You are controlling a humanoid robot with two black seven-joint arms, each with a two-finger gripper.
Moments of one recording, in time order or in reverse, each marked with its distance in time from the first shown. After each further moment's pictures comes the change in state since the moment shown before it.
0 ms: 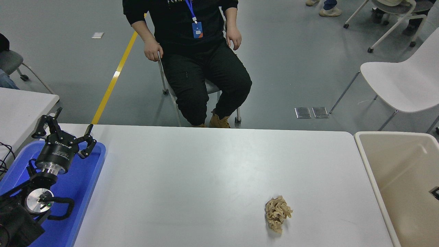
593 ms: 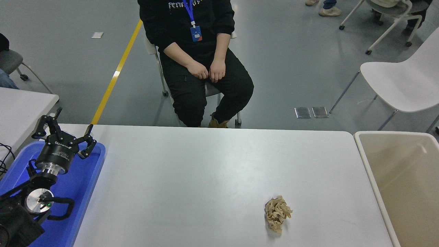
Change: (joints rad) left arm 0.000 0.000 0.000 0.000 0.000 0.000 0.000; right arm 0.278 -0.108 0.165 0.007 0.002 0.005 0.000
